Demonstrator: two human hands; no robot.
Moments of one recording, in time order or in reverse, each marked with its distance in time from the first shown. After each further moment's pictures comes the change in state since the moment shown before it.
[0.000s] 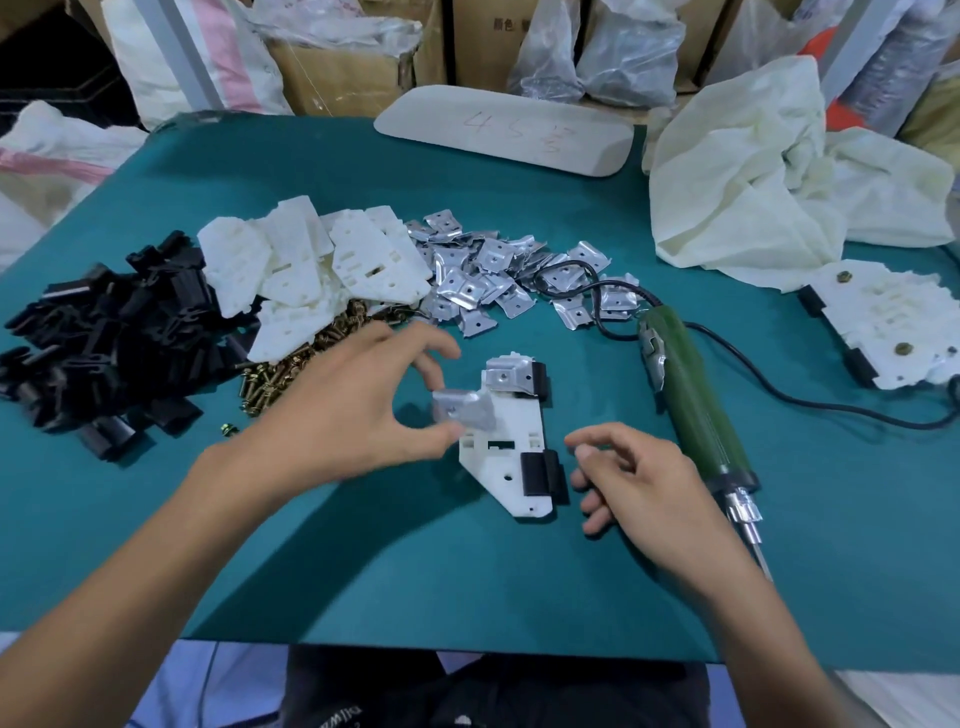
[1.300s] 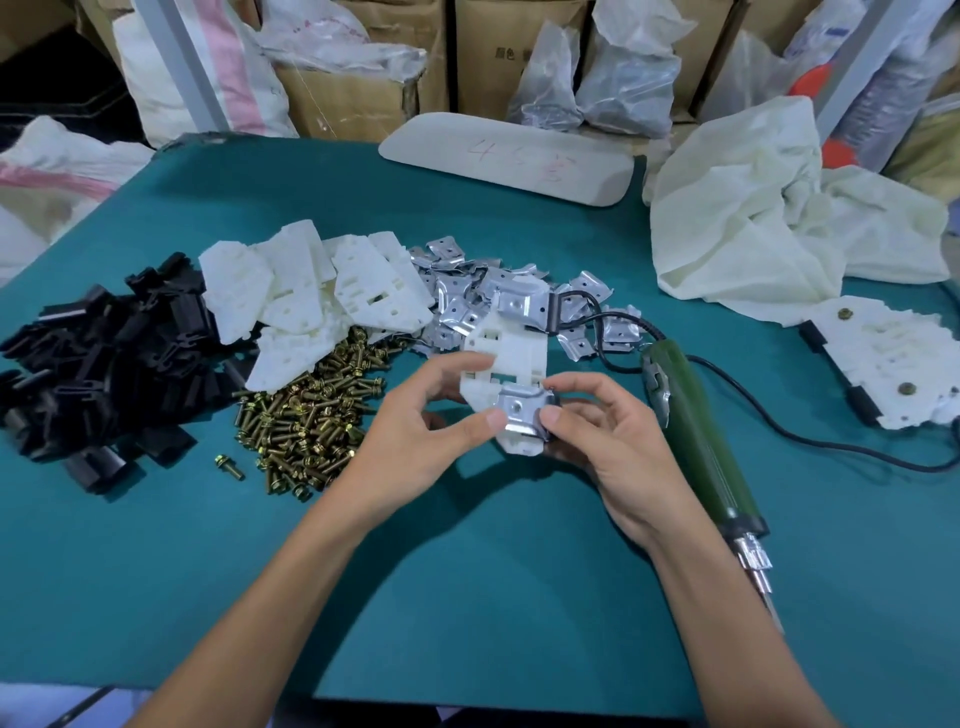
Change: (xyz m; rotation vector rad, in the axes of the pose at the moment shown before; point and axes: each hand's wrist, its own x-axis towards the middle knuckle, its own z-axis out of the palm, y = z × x) left_hand 0.027 0.004 0.064 -0.879 0.199 -0.176; right_hand 0.051 -0.037 0.019 0.408 -0.149 -0.090
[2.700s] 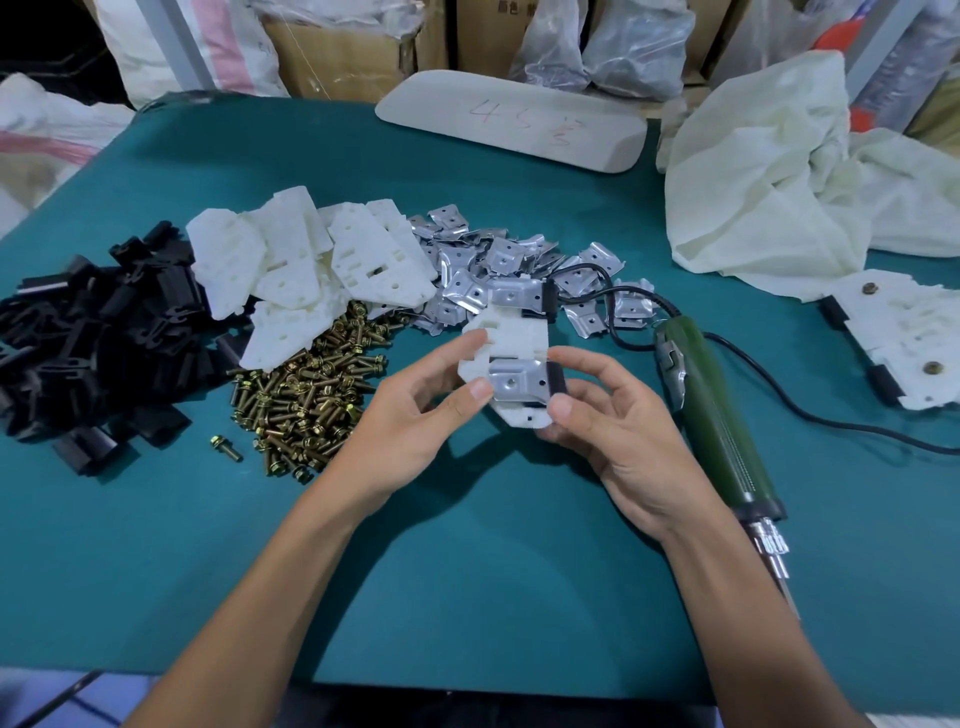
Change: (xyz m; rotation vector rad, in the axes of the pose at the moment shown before) left_hand -0.004 -0.011 -0.010 -0.148 -0.116 -0.075; right_hand -0.002 0.005 0.001 0.155 -0.086 0.043
